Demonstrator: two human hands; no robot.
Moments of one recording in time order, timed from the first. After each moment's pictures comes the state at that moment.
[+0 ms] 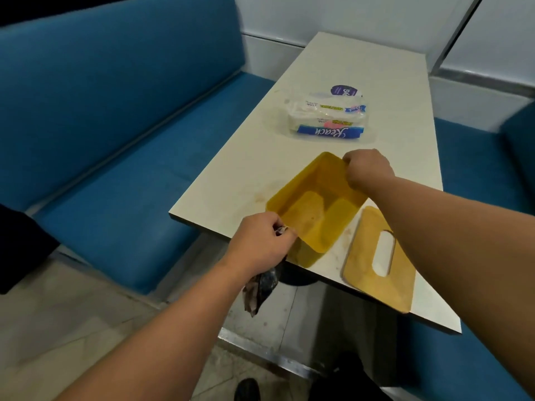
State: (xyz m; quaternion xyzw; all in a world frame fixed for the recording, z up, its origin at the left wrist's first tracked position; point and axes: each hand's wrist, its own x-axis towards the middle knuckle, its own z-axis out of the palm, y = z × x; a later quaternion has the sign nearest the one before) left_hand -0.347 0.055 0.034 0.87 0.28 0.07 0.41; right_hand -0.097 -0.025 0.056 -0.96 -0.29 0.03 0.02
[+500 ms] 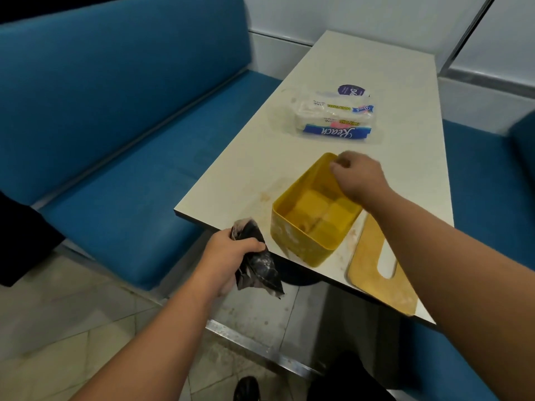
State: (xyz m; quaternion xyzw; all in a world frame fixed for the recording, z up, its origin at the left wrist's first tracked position) left_hand -0.388 0.077 0.006 0.54 0.44 0.09 0.71; right_hand -0.150 -0.024 0.068 -0.92 -0.27 0.10 0.28
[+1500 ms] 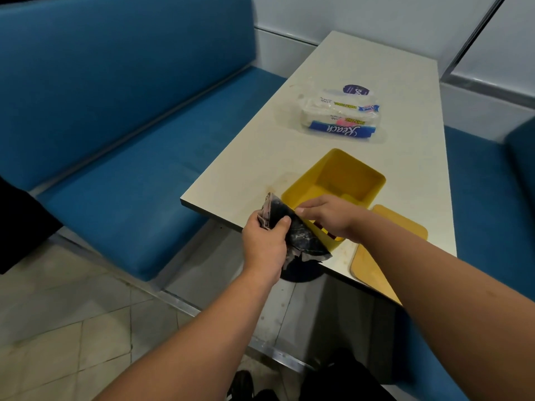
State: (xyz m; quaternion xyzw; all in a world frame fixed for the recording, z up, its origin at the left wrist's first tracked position) left_hand -0.345 0.032 -0.015 0.47 0.41 0.31 0.72; right_hand -0.221 -0.027 0.048 -0.82 -0.35 0.38 0.24
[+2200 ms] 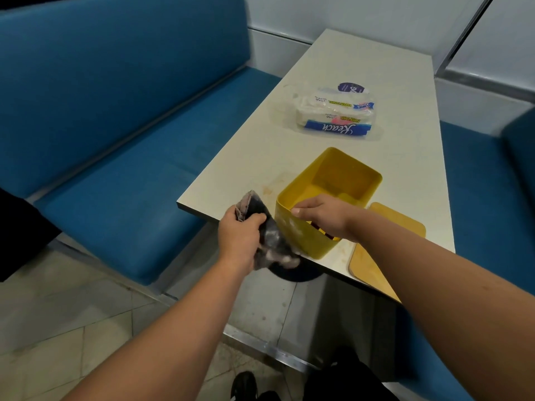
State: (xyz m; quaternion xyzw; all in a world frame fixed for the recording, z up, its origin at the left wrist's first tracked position) left_hand -0.357 0.068 -0.007 0.49 0.48 0.26 0.68; right_hand -0.220 -0.029 0.049 -0.83 -0.35 0.38 0.22
